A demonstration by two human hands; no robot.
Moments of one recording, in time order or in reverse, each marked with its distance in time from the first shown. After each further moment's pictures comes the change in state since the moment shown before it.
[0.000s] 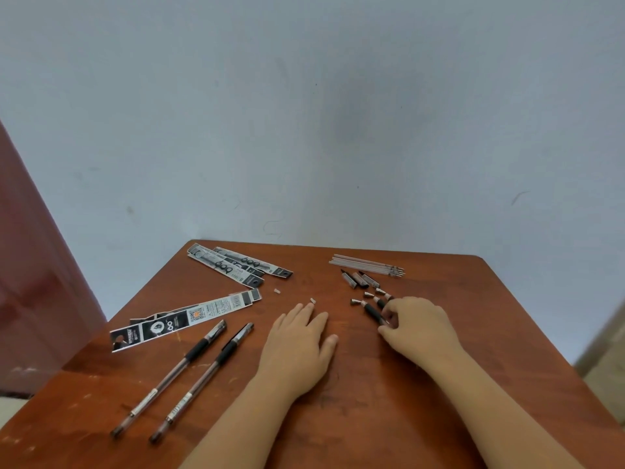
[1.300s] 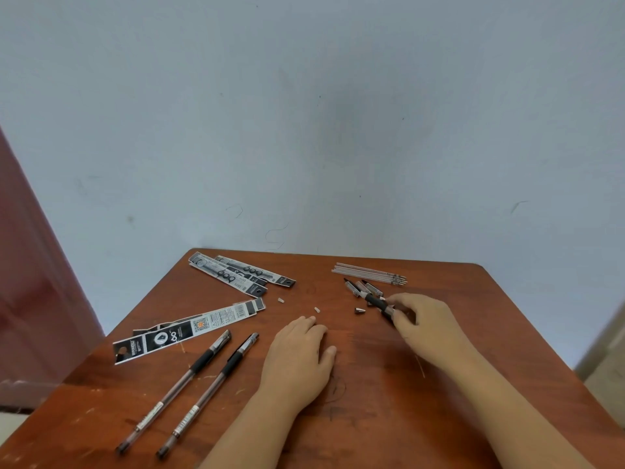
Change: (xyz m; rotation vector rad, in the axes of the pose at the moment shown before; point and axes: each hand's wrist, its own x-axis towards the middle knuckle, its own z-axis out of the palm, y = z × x) left_hand -0.005 -0.006 -0.002 -0.126 0.066 -0.006; right_hand -0.003 0.003 -0.005 0.384 0.195 -0.041
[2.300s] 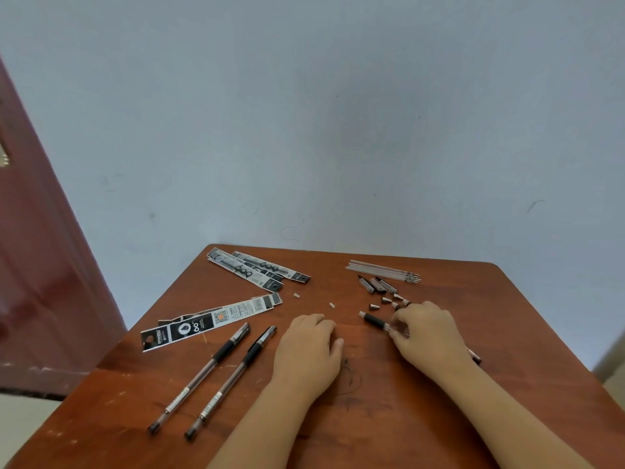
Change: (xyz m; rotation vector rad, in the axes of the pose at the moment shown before) left_hand -0.007 -0.001 -0.010 -0.016 0.052 -0.031; right_hand -0.003 -0.004 0.021 -0.407 -0.089 -0.095
